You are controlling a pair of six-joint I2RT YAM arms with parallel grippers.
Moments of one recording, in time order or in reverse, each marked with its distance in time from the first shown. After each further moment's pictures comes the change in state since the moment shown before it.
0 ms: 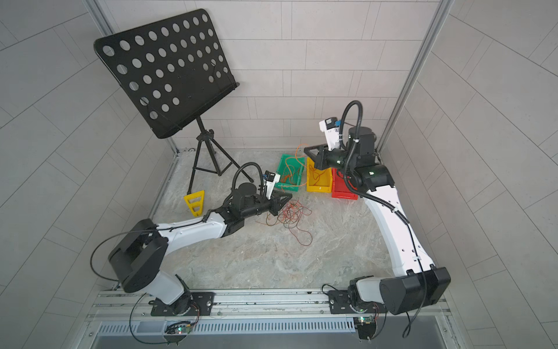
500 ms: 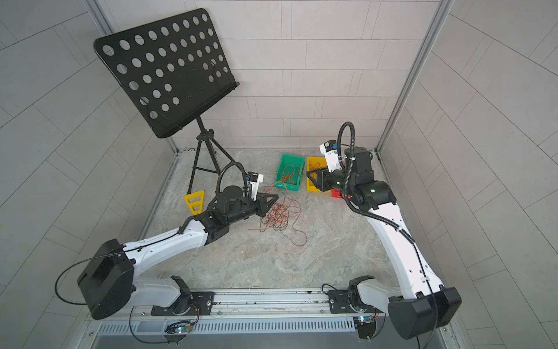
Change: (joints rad) left arm 0.039 -0.183 -0.085 -0.172 -0.108 -0.162; right arm 0.053 -0.241 -0.211 -0.108 0.177 -0.057
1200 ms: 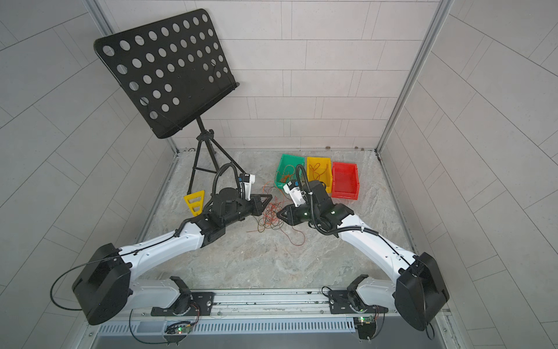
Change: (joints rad) left arm 0.022 -0.044 -0.048 -0.001 -0.049 -0.109; right arm 0.311 0.119 -0.414 0.359 -0.050 0.280
